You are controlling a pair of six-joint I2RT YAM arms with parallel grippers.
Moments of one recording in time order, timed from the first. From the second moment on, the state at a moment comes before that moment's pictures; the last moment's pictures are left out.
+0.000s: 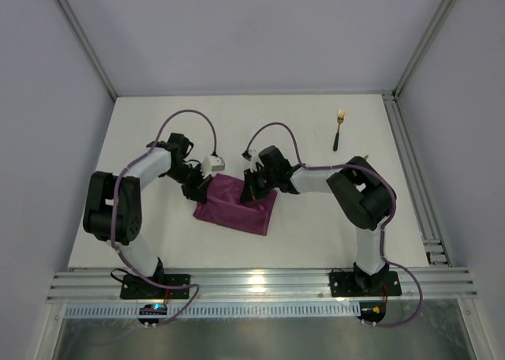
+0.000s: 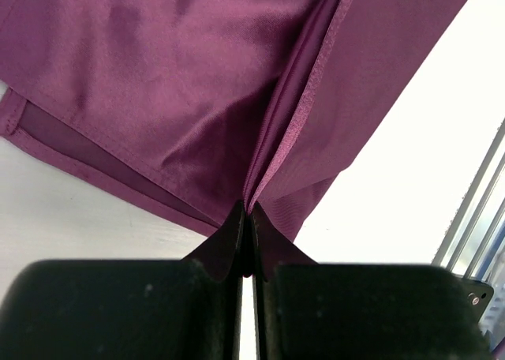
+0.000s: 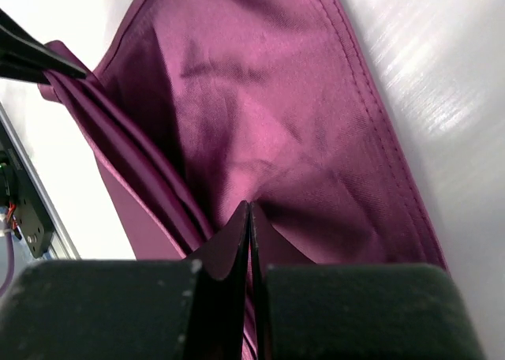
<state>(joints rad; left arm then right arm) -0.20 1.71 1.08 -0.87 0.64 0.89 0.69 1.95 1.05 0.10 -0.51 0.38</state>
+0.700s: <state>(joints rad) -0.21 1.82 1.14 -0.87 0.58 0.84 0.69 1.87 1.13 -0.05 -0.46 0.31</state>
